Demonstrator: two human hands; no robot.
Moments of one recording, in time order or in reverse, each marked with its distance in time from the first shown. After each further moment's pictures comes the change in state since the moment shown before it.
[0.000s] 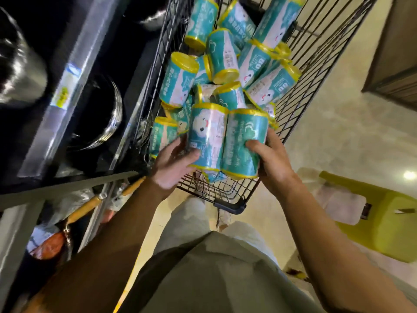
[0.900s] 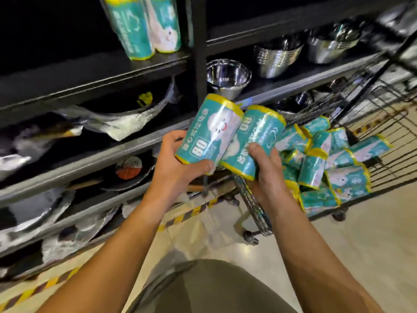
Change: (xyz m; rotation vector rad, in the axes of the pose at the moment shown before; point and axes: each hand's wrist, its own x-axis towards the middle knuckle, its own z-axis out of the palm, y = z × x) left_hand -0.347 -0.054 0.010 -0.046 0.863 0.801; right_hand -0.232 0.037 0.131 -0.028 -0.706 -0.208
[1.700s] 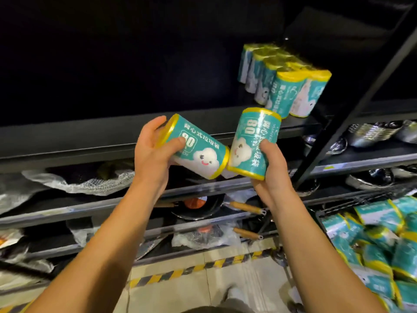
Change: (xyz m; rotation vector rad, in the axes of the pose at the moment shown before) left_hand 0.033 0.089 -0.326 -0.281 0.411 0.184; right_hand 0.001 0.080 0.309 -0.042 -0.309 -0.009
